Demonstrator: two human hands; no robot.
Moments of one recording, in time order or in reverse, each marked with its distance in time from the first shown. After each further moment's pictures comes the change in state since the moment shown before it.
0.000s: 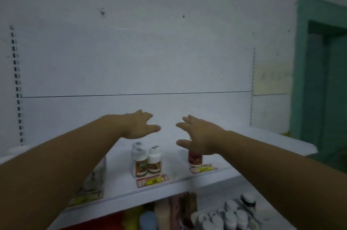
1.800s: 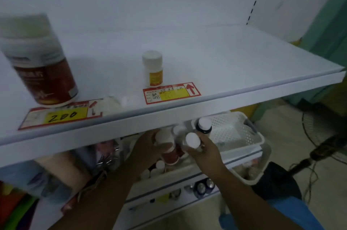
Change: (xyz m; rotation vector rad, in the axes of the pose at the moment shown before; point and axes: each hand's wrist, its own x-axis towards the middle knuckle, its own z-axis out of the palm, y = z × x) left_hand 0.169 0.241 0.411 -1.114 -0.109 -0.408; right_hand -0.108 0.252 0.391 1.276 0.041 0.699
